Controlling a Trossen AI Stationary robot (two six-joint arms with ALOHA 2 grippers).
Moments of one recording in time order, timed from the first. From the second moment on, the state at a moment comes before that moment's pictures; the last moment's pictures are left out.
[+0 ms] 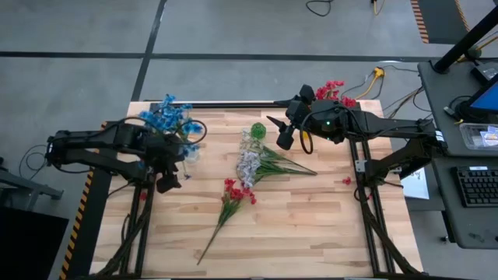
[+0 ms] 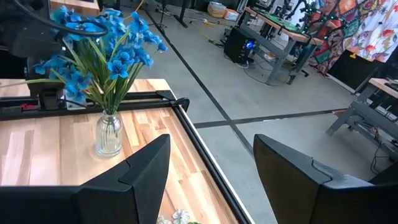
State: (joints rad) left arm -0.01 0.94 1.05 -1.28 0.23 -0.47; right arm -0.05 1.35 1.44 -0.37 0.47 -0.16
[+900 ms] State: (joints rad) left arm -0.01 0.83 1.13 -1.28 0.16 -0.36; right arm -0.05 1.36 1.30 -0.32 0.33 -0.13
